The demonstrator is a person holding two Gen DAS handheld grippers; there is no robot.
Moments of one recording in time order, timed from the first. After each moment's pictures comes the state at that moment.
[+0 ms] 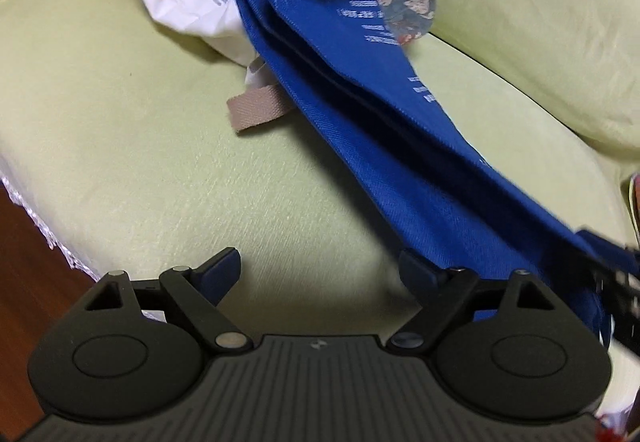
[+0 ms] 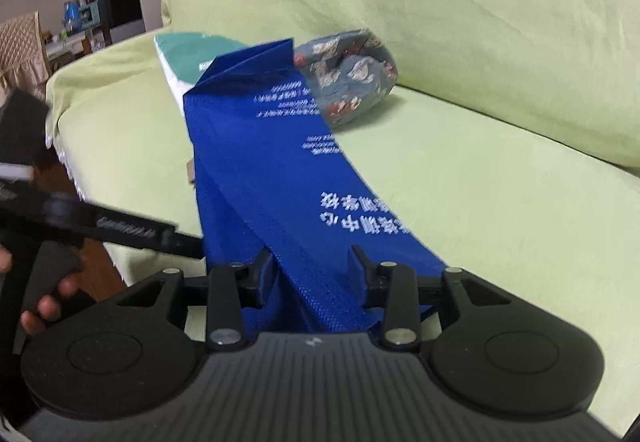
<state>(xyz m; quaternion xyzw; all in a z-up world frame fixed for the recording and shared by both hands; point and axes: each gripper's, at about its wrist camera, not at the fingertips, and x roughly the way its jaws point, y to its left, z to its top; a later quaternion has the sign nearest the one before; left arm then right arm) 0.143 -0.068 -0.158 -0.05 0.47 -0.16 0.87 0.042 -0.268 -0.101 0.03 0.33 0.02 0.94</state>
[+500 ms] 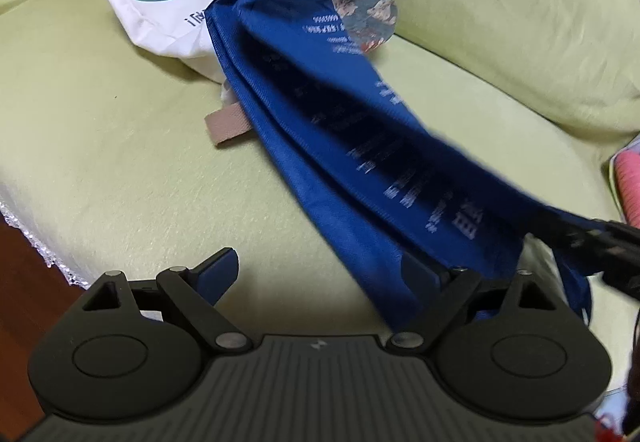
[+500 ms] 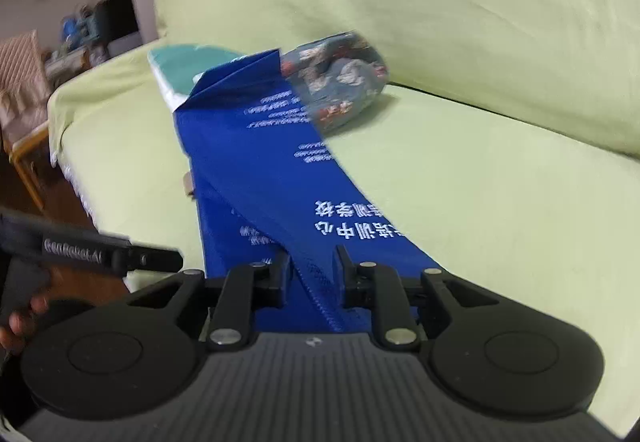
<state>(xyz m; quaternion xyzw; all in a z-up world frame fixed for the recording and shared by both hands) 0.137 -0.074 -0.146 -0.04 0.46 -0.19 0.87 0.032 -0.299 -0.089 0.09 0.33 0.05 0.94</state>
